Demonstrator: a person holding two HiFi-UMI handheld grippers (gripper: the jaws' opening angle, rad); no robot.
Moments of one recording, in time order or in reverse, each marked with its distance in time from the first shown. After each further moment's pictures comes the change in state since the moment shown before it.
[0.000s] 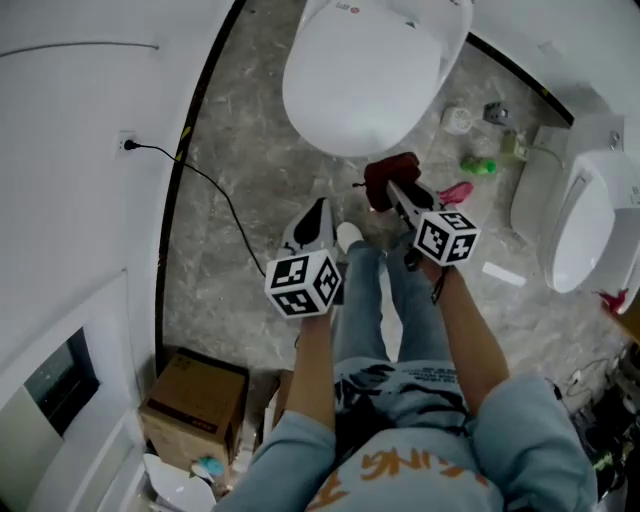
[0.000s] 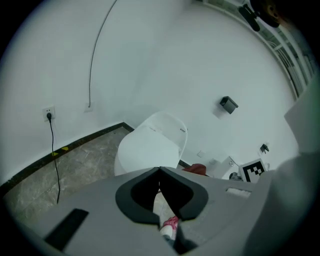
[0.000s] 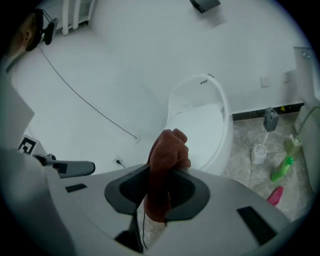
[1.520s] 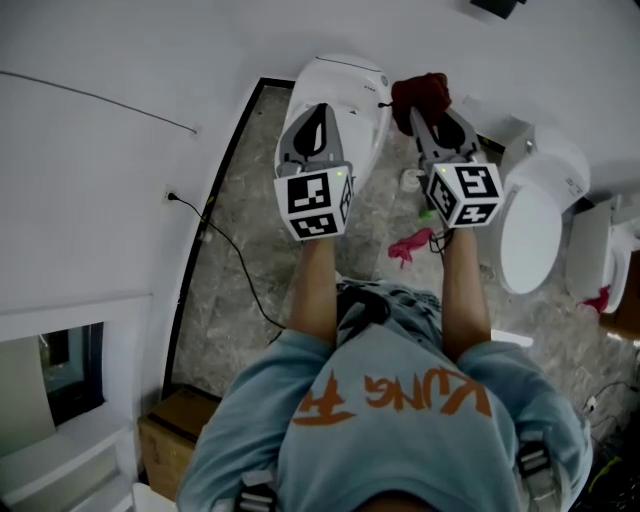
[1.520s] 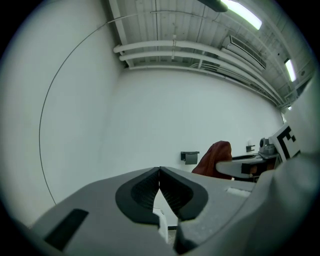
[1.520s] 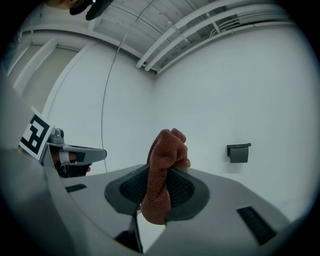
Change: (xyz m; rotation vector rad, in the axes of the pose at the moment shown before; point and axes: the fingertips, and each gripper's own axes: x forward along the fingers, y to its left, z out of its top) left arm -0.190 -0.355 0.277 0.538 -0.692 -0.125; right arm -0.385 0.164 0.349 -0.680 -0.697 -0.131
